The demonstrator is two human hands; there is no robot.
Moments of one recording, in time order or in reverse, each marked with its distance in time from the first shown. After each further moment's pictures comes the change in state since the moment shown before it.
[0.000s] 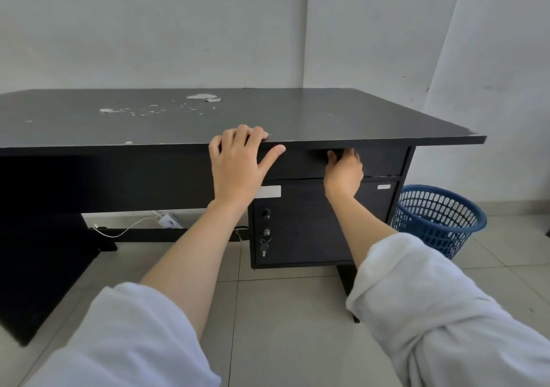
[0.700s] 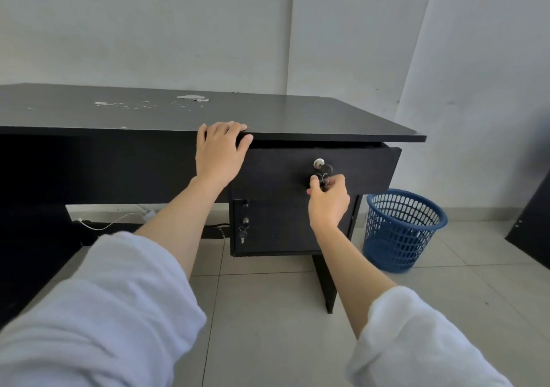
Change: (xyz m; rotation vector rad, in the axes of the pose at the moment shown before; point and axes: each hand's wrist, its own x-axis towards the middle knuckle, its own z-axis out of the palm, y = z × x) left_hand -0.001 0.012 -0.027 -0.067 -0.249 -0.096; right_hand -0.077 0.034 -0.065 0.392 -0.017 0.121
